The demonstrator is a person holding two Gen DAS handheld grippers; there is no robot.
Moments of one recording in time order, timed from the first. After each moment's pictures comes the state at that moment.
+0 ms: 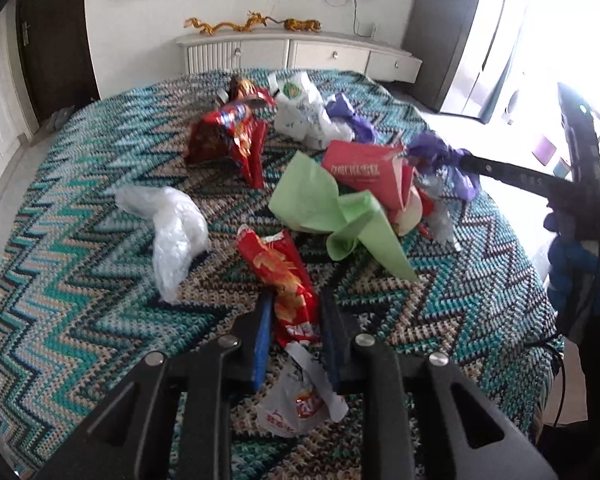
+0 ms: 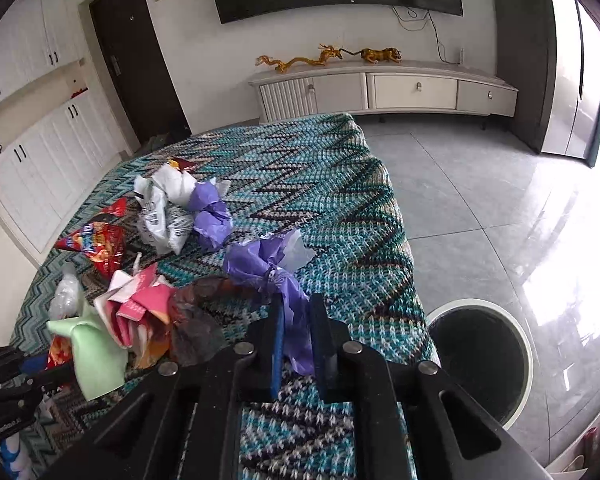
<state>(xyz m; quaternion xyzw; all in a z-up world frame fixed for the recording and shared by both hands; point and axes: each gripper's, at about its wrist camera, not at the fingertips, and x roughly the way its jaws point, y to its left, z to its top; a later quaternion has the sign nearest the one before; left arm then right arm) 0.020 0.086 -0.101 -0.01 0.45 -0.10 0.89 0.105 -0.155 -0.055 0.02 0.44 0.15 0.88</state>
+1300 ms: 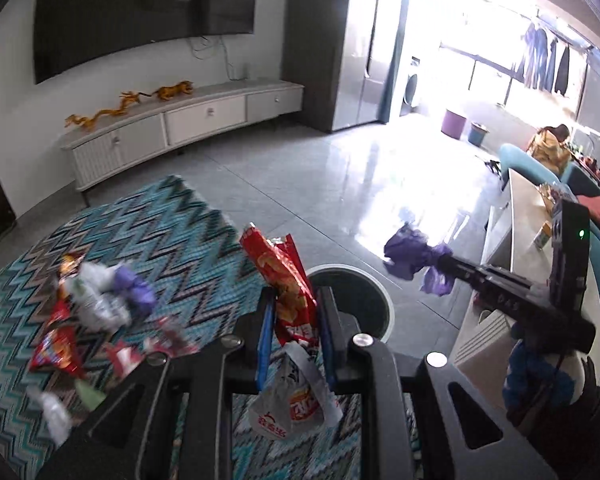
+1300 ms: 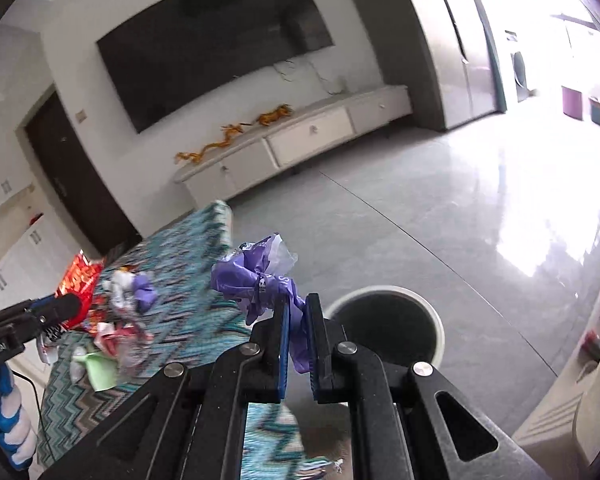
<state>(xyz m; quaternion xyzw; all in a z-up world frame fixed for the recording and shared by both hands) 0.061 -0.130 0.002 0.07 0.37 -0.27 0.88 0.003 -0.329 0.005 0.17 0.36 0.01 0.92</state>
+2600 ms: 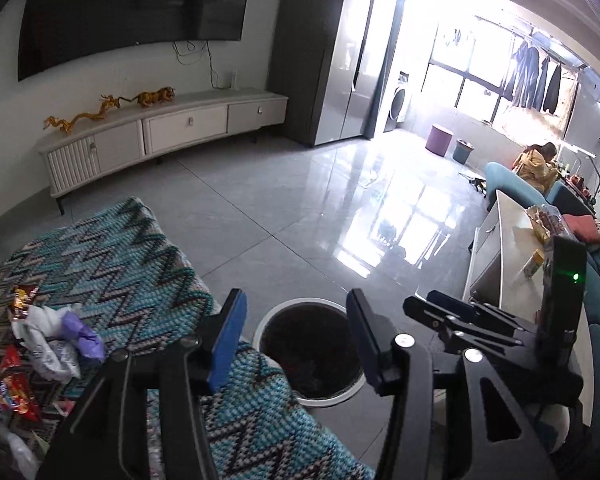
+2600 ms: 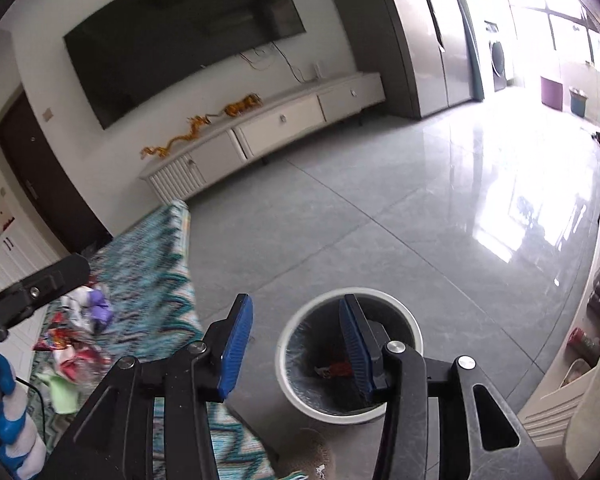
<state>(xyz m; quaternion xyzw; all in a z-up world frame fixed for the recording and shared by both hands) 0.098 -0.155 0.010 0.04 0.35 -0.30 0.89 0.032 -0.343 0.009 0.16 0.37 -0.03 0.91</state>
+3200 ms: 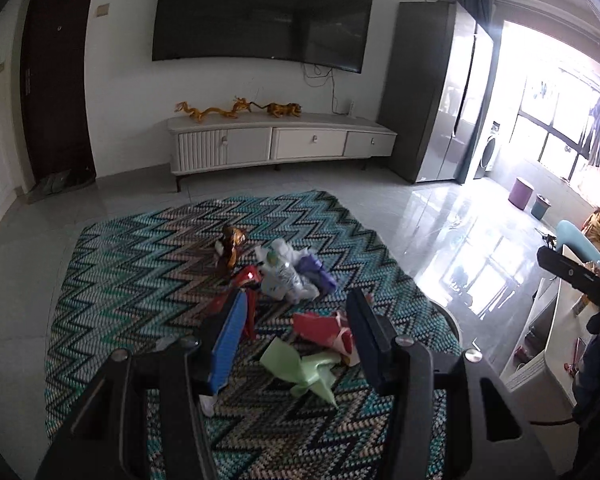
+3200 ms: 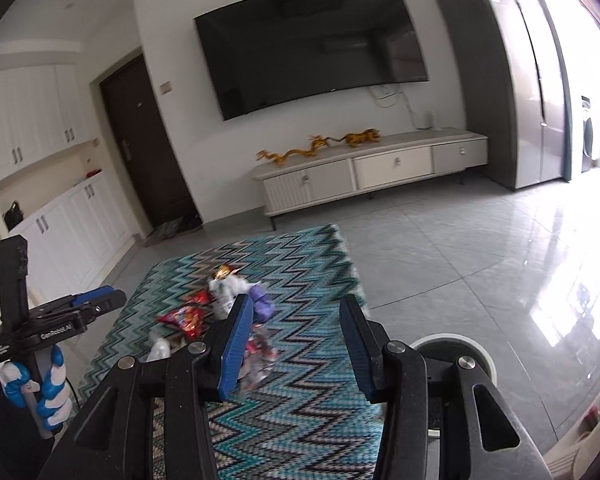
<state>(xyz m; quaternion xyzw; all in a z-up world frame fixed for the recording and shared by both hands) 0.030 0.099 0.030 -0.02 0.33 -0.13 0.93 0.002 -0.187 0.102 0.08 0.32 0.14 0.93</state>
